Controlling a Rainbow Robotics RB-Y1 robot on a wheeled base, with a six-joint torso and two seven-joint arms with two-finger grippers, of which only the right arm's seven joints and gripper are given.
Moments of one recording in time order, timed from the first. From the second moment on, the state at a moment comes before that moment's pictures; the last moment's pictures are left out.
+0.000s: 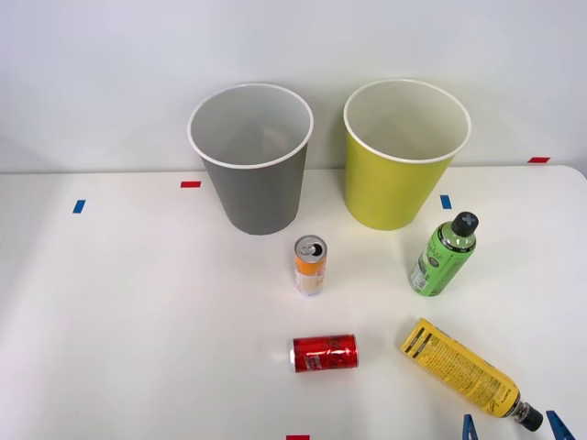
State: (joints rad) arm 0.80 -0.04 -0.02 -1.45 0.25 -1.20 1.23
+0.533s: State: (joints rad) arm 0.80 -0.04 -0.02 -1.45 0.25 -1.20 1.23
